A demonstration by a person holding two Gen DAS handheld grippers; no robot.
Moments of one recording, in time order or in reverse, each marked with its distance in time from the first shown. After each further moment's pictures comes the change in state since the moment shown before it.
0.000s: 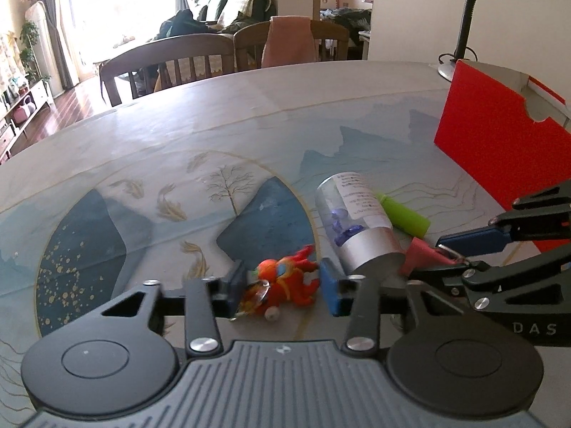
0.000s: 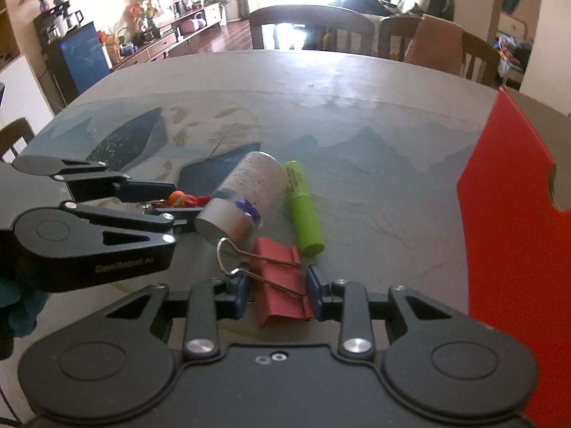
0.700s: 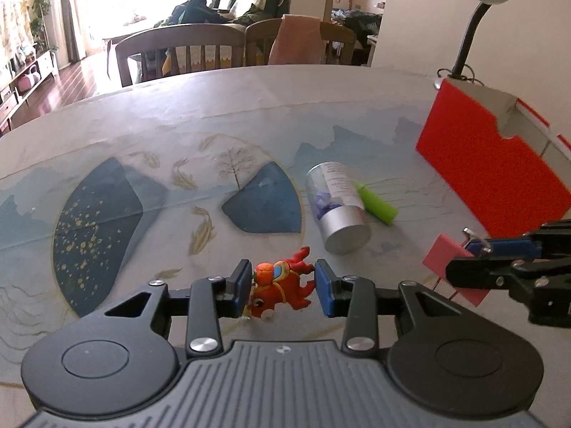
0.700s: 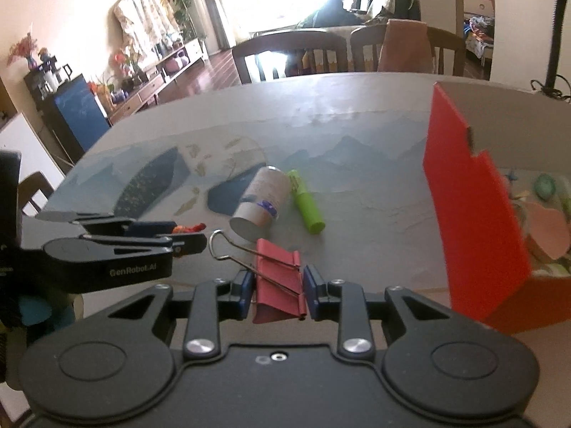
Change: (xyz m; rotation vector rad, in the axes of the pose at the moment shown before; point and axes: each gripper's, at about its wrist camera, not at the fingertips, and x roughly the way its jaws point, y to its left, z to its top) left arm -0.048 0.002 -0.014 -0.102 0.021 -0.033; right arm -0.078 0.001 -0.023 0.158 -0.095 0.037
